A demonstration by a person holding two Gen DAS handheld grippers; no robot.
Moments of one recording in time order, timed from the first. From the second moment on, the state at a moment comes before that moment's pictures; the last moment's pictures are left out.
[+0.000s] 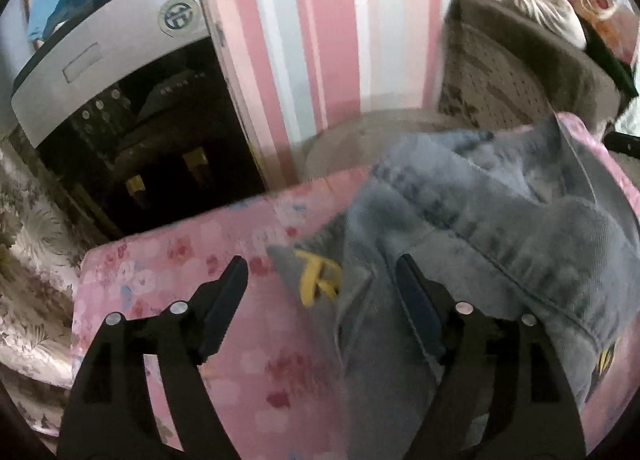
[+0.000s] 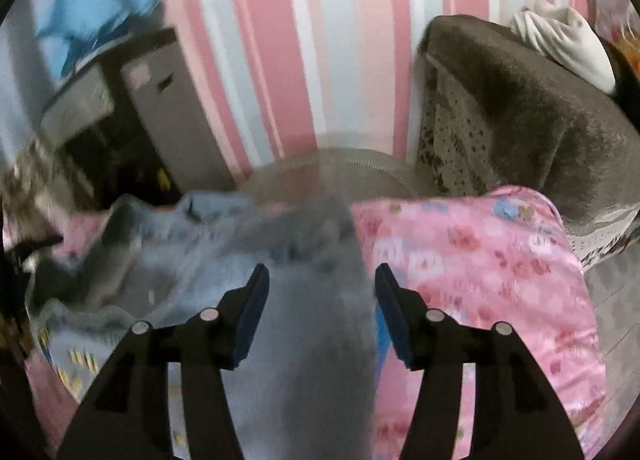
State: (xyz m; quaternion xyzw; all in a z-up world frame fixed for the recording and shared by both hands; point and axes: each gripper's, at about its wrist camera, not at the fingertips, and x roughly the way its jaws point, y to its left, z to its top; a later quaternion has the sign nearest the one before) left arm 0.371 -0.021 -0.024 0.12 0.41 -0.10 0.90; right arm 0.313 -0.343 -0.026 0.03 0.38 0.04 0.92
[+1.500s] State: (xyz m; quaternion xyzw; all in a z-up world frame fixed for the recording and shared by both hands) left arm 0.429 -0.012 -0.026 0.06 0.42 -0.08 0.90; right arm 0.330 -0.375 -0.018 0.05 0.36 0.00 0.93
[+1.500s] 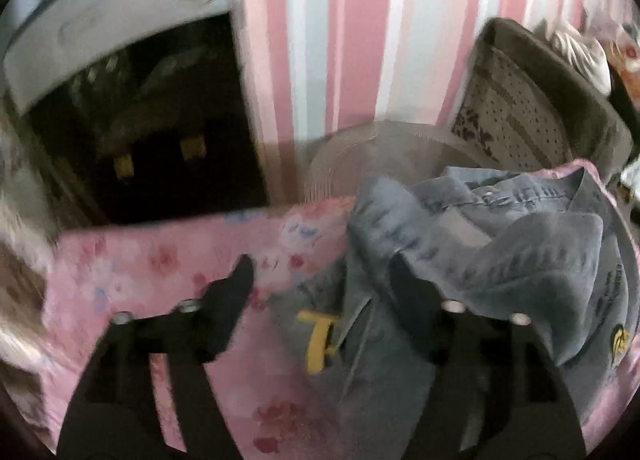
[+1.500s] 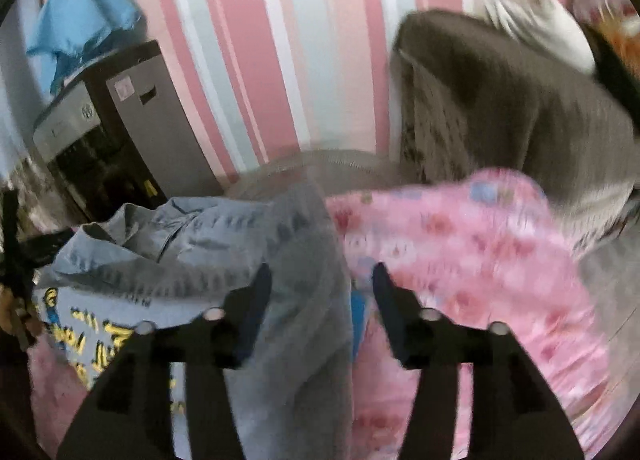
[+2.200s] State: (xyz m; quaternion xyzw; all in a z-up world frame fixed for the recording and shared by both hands) left arm 0.449 -0.086 -0.070 0.19 0.46 -0.14 0.86; right arm 0.390 -0.338 -0.064 -0.03 0.42 0.01 0.91
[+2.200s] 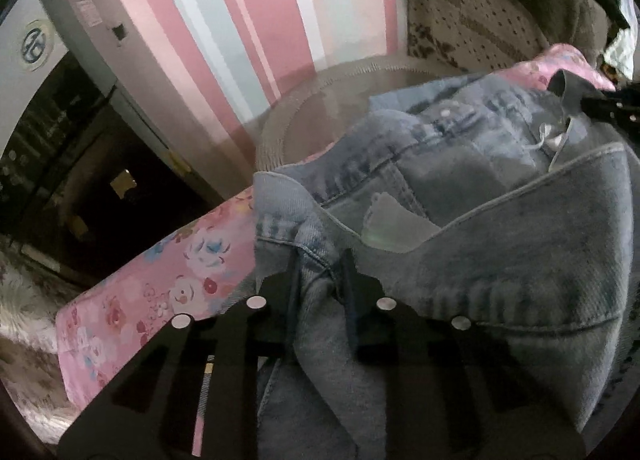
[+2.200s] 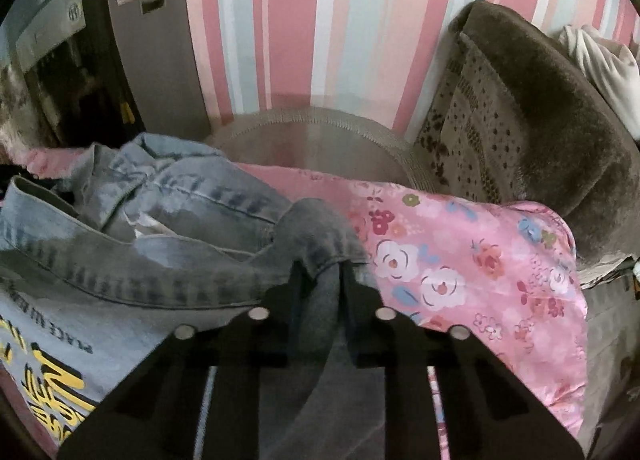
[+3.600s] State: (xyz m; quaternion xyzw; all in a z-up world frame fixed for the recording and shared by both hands) left arm 0.437 -0.086 -0.033 0.10 0.46 -0.17 0.87; right arm 0.389 -0.335 -0.015 0.00 0.42 0.08 0.90
